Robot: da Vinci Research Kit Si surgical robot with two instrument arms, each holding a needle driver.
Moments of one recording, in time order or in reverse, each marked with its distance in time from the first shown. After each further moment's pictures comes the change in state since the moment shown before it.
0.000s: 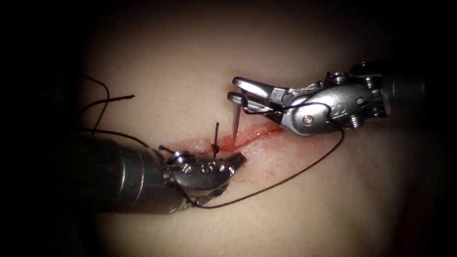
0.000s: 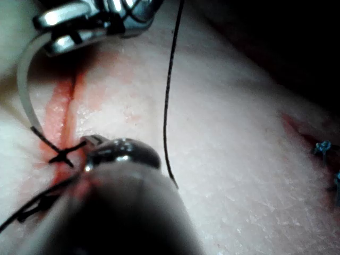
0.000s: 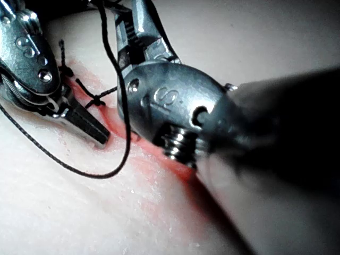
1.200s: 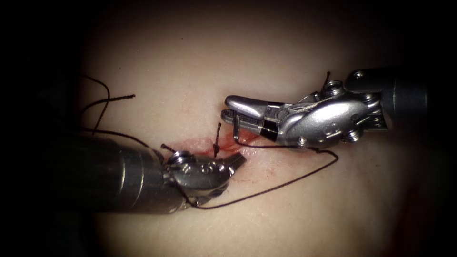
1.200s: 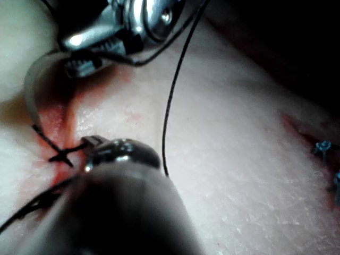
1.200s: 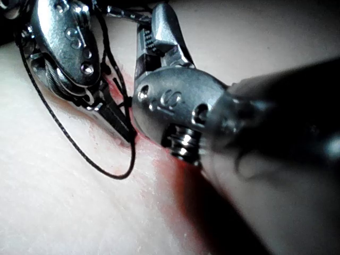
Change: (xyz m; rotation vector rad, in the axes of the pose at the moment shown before) right arm 0.001 -0.001 0.000 0.046 0.029 -0.198; left arm 0.000 0.000 0.000 0.001 -0.005 0.000
